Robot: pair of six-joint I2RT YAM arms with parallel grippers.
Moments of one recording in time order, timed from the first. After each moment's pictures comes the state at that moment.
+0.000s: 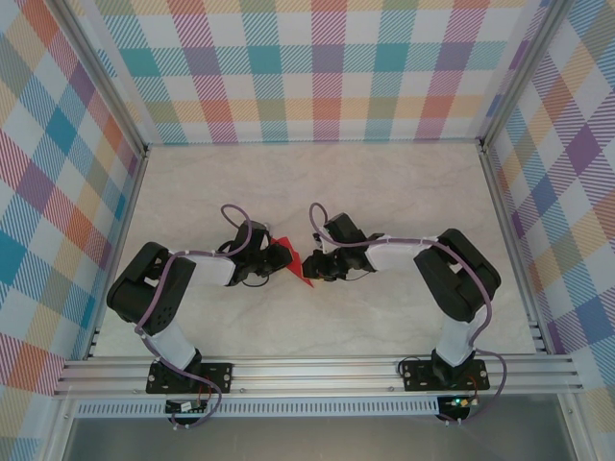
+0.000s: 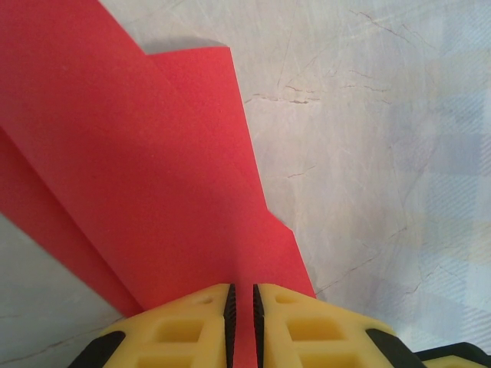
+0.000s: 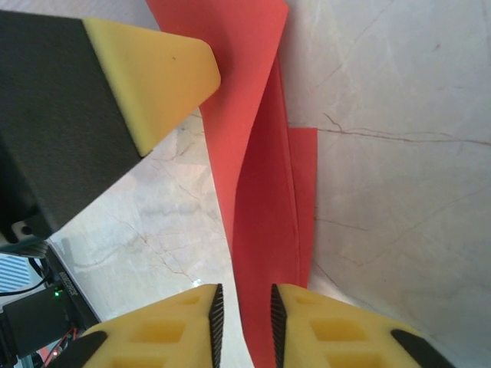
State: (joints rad) left arm -0.48 1.69 0.65 0.23 0.31 -0.86; right arm 0.71 1.82 0.94 -0.11 -0.57 0.70
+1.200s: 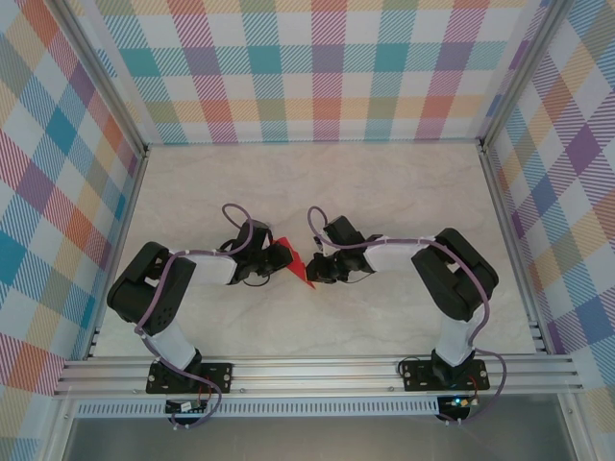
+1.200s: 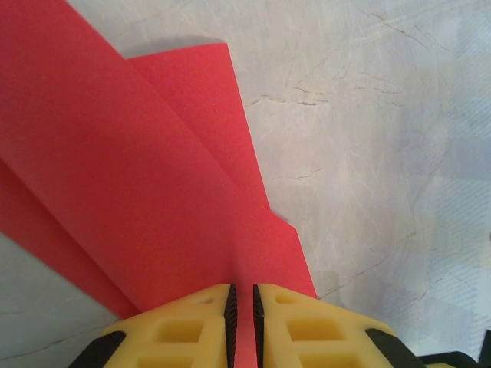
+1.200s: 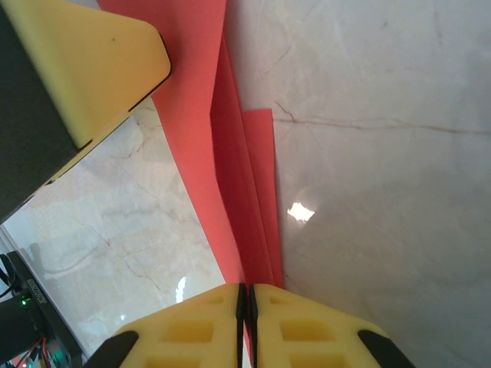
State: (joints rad) left arm -0.49 1.69 0.68 0.18 0.28 -0.87; right arm 0.72 1.82 0.94 -0.16 -0.52 0.68
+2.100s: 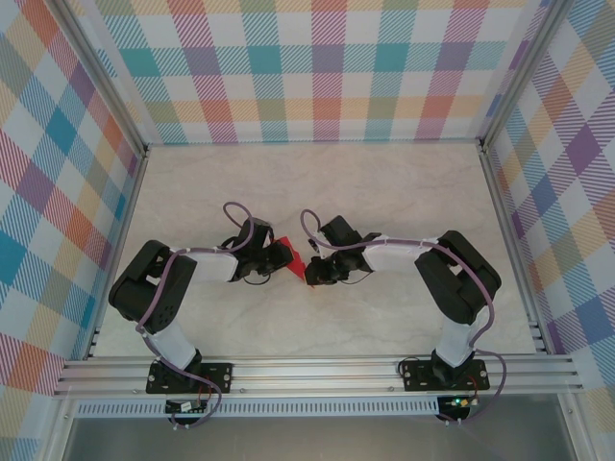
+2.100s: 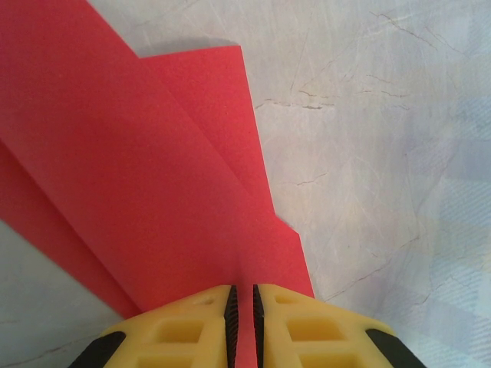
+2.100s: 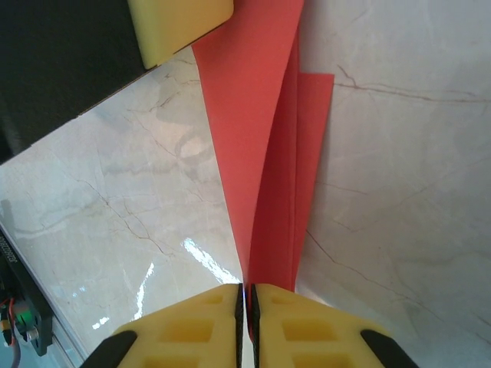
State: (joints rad) left arm -0.49 1.70 0.71 0.14 0.28 -0.88; right arm 0.75 1.81 0.97 -0.24 -0.51 0.53
